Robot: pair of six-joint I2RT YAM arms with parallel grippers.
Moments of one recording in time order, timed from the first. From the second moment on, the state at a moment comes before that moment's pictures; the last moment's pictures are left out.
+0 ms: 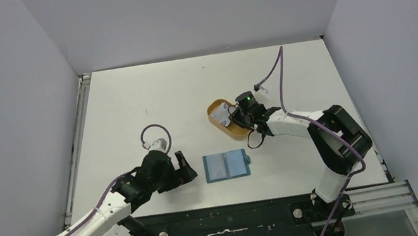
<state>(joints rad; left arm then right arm) -0.74 0.88 0.45 -0.41 -0.04 -0.89 0.56 1.69 0.89 0.03 0.21 1.13</state>
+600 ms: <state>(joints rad) -0.73 0.88 0.45 -0.41 -0.04 -0.88 0.54 1.63 0.97 -0.10 0.14 1.19</state>
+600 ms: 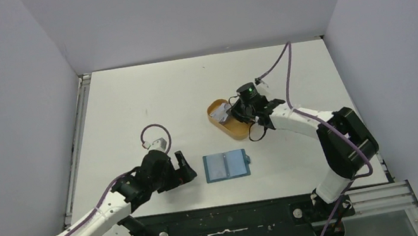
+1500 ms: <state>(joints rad) -0.67 0.65 0.55 -0.57 -0.19 -0.85 0.28 0.90 0.86 -0.17 -0.68 1.34</state>
